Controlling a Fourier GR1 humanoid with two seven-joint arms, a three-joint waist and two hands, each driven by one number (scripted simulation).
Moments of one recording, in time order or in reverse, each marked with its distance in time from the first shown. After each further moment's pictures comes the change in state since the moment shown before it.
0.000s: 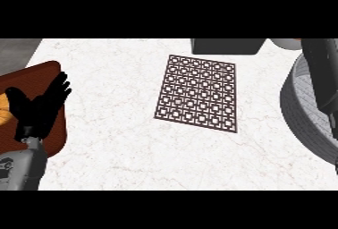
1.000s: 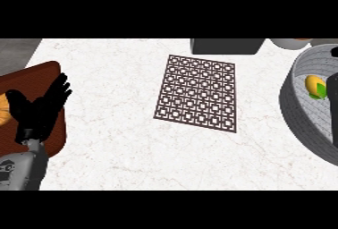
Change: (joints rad) left arm 0.015 -0.011 0.000 -0.016 -0.008 0.004 -0.002; right arm 0.335 -0.030 -0.121 -0.197 -0.111 -0.150 -0.071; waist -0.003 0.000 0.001
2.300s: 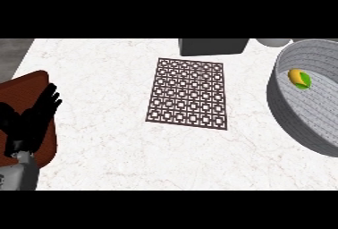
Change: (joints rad) left arm 0.084 0.008 0.037 -0.028 0.006 0.005 -0.015; right arm 0.578 0.230 -0.028 -1.043 -0.354 -0.029 0.012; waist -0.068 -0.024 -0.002
